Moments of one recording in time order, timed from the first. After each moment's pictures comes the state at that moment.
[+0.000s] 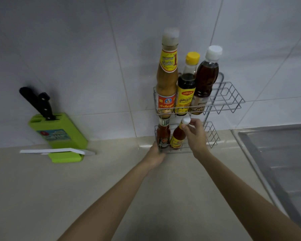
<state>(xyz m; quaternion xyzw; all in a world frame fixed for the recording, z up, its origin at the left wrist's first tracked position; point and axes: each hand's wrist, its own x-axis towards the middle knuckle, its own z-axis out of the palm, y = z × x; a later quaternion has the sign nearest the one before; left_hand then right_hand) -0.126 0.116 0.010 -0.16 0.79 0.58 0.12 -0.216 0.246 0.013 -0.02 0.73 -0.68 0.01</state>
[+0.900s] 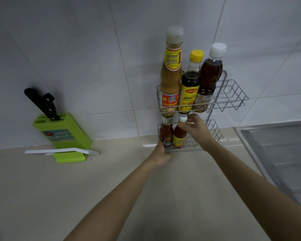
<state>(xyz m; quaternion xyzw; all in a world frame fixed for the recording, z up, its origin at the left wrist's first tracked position) -0.136 0.103 -0.014 -0.16 0.81 0.53 0.18 -0.239 0.249 0.013 -0.07 0.78 -0.61 0.12</state>
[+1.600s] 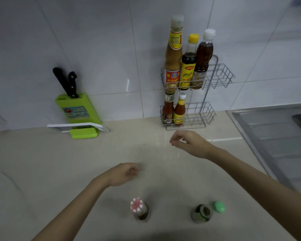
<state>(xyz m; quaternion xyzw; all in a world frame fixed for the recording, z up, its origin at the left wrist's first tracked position) 0.073 0.009 -0.024 -0.03 0.90 0.35 0.27 -0.064 0.277 0.053 -0.36 0.86 -0.31 0.16</state>
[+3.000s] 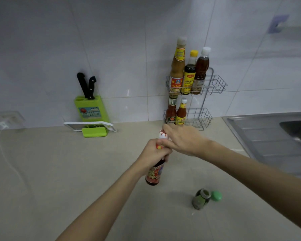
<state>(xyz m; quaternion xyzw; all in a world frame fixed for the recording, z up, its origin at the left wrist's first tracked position) 0.099 0.118 0.076 -0.11 0.79 0.60 0.02 0.035 0.244 0.132 -0.50 0.86 -0.02 -0.12</state>
